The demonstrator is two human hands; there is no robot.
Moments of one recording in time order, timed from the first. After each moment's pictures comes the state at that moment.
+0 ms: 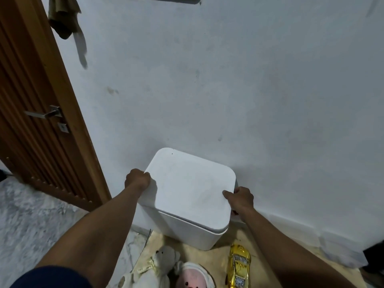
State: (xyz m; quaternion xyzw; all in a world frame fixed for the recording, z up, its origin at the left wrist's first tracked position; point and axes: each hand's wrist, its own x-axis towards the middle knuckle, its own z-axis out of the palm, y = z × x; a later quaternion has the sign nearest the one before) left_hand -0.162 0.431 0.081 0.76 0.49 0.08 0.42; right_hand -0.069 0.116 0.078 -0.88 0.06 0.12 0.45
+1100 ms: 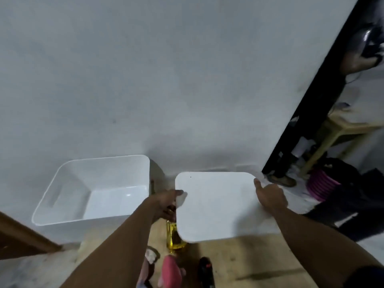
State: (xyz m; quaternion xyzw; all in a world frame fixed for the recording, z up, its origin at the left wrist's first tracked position) left_hand -0.142 0.115 0.063 0.75 0.19 -0.36 0.53; right_hand -0.118 -0.242 0.015 -0.91 0.34 0.02 0.25
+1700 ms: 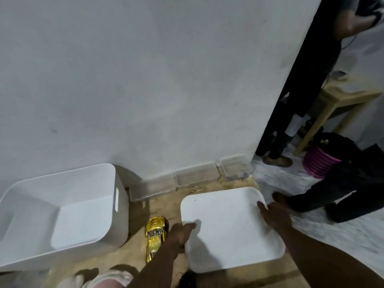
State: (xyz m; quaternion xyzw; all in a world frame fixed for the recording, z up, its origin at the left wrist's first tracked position) left_hand -0.154 -0.008 -0.047 0.72 0.30 -0.34 0.52; right_hand -0.130 -0.342 -0.110 -0.91 0.33 0.12 0.23
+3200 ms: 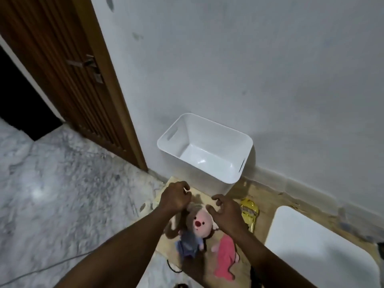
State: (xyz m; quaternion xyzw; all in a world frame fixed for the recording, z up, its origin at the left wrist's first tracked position) left_hand -0.293 0.261 -0.007 0.89 0.32 -0.01 0.33; right_hand -0.217 0.072 -0.036 -0.89 -0.23 0.17 0.36
